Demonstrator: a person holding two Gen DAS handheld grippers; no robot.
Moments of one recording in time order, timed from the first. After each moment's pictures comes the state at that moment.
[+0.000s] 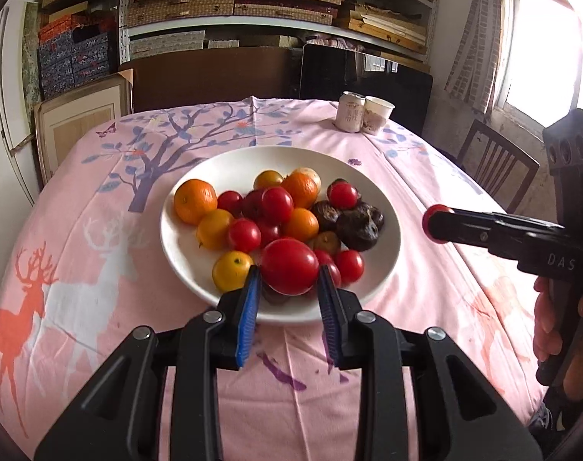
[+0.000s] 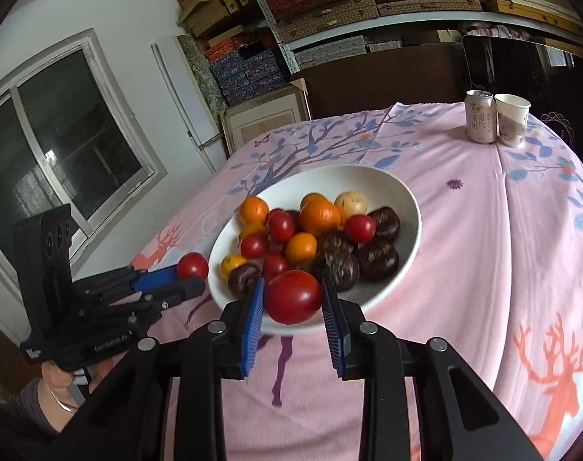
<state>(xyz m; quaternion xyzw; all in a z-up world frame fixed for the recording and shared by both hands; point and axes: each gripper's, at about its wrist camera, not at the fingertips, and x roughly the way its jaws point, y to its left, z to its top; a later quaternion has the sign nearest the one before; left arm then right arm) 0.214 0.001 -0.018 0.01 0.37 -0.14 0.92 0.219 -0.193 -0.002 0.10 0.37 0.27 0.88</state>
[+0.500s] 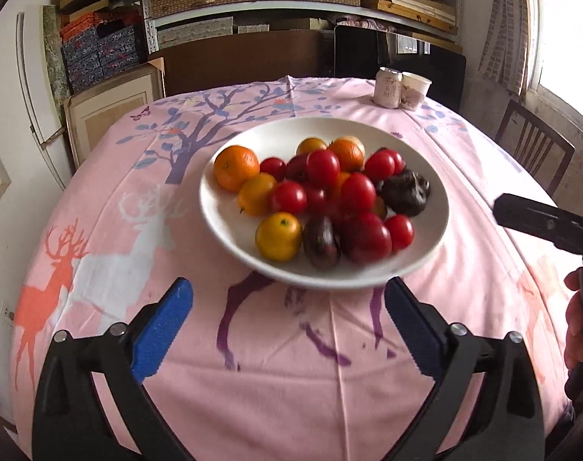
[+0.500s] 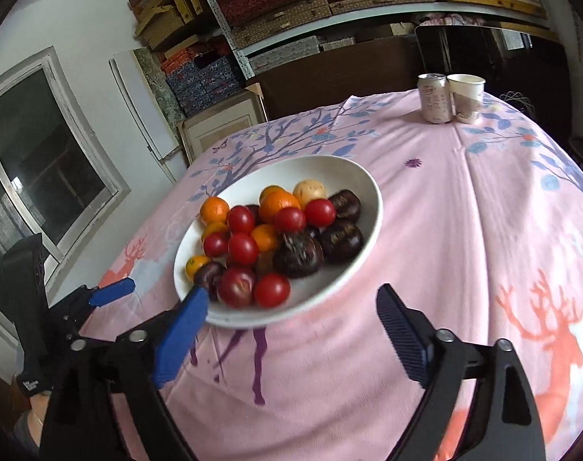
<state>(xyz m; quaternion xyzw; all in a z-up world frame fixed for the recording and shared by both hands) 0.193 0.009 -0.042 0.05 0.39 -0.07 0.92 0.178 -0.206 -0.025 0.12 0.37 0.19 0.90</state>
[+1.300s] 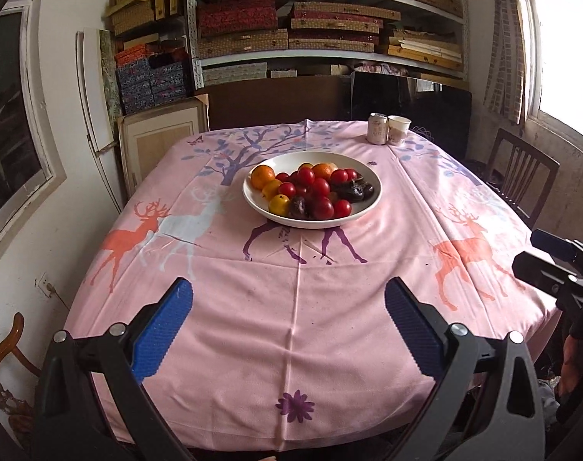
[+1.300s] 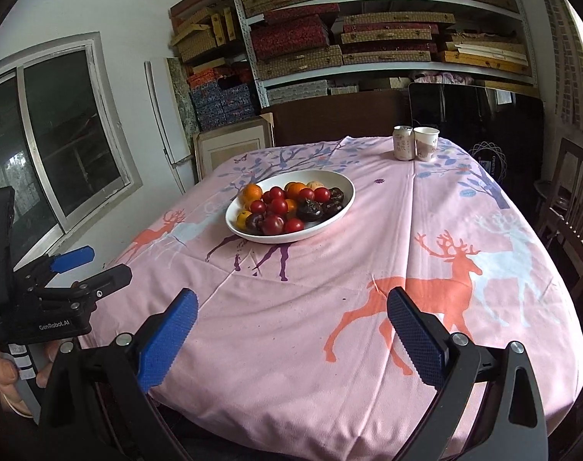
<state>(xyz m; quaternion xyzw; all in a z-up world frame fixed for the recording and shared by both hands) -0.012 -0.011 0.045 0.03 0.32 -0.01 0.95 -0.013 -0.239 0.035 0.06 0.30 0.18 0.93</state>
